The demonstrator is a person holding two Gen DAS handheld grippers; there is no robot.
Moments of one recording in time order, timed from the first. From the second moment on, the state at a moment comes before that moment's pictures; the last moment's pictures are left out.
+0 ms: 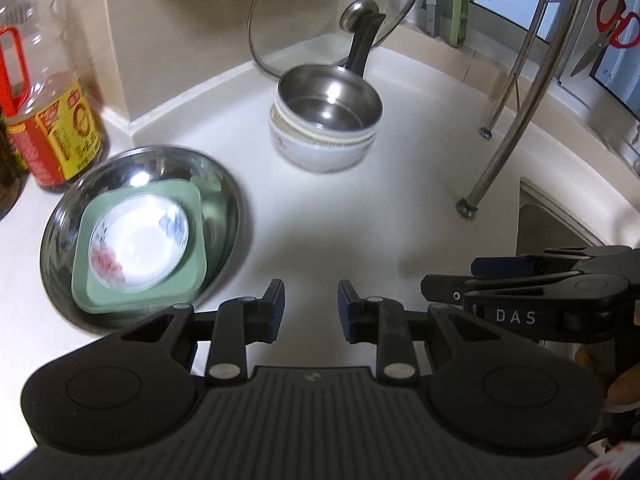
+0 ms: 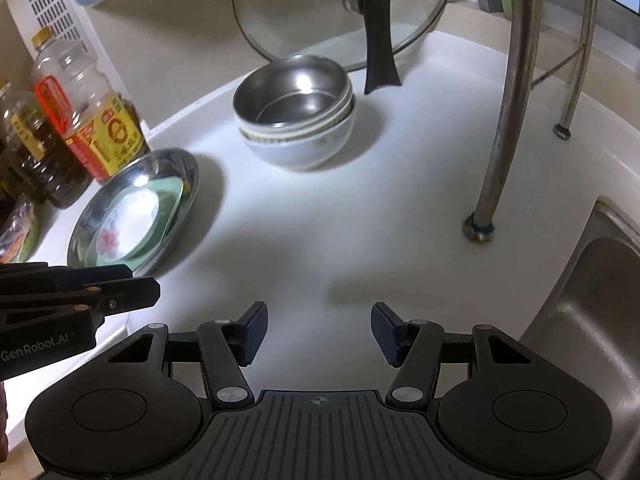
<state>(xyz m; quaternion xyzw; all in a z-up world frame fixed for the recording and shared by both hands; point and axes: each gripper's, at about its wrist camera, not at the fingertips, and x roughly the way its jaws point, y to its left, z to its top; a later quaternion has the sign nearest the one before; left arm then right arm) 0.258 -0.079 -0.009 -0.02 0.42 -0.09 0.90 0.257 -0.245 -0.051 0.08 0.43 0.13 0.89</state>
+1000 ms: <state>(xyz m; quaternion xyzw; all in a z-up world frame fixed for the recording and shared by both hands) 0.416 -0.073 0.003 -0.04 0.38 -0.09 0.92 0.394 -0.245 -0.023 0.10 0.34 0.09 0.93</state>
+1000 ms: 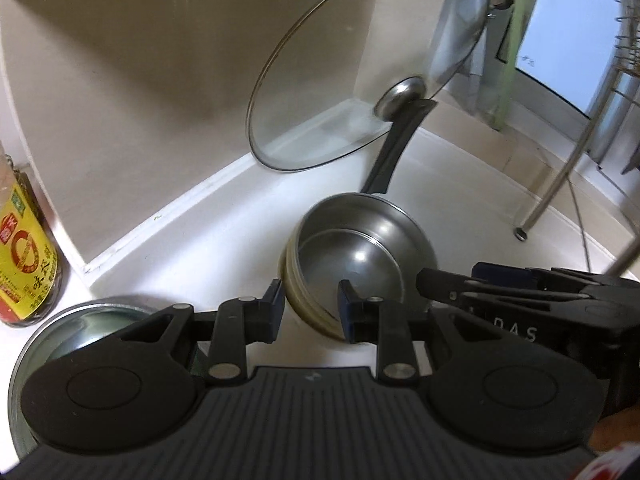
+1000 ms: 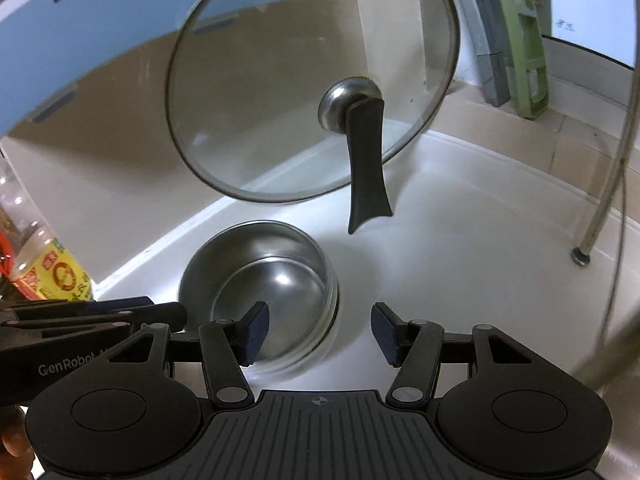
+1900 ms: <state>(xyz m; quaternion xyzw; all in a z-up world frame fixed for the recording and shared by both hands) 0.461 -0.078 -0.027 -0.04 0.42 -0.07 0.90 0.443 -0.236 -0.054 0.08 0.38 0.08 0.92</state>
